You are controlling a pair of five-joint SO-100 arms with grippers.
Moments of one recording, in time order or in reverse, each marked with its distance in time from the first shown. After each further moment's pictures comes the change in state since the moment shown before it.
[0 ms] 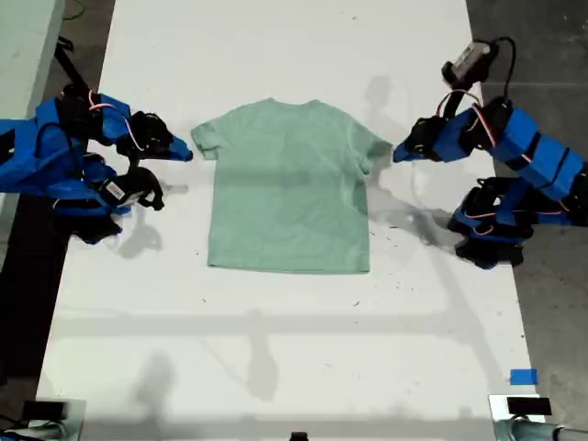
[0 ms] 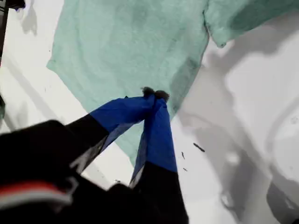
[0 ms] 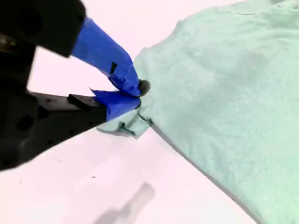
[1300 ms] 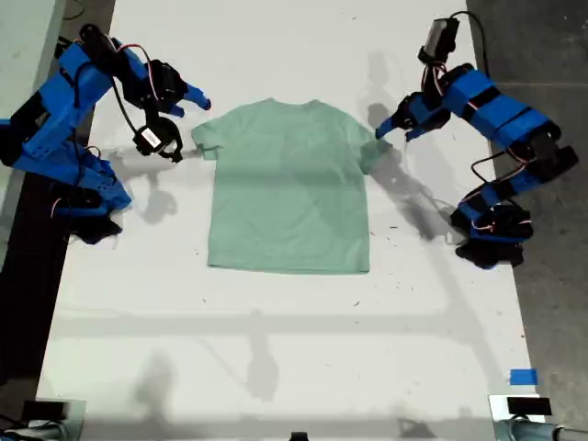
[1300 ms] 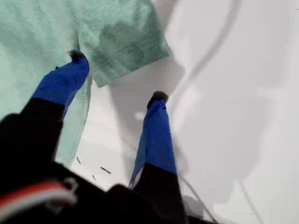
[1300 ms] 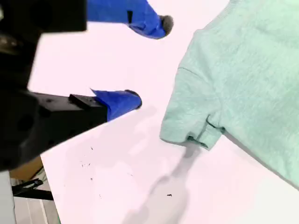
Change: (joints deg) arm 0 -19.7 -32.4 -31.7 13.4 18.8; arm 1 24.1 -36.9 -7.7 -9.4 -28.2
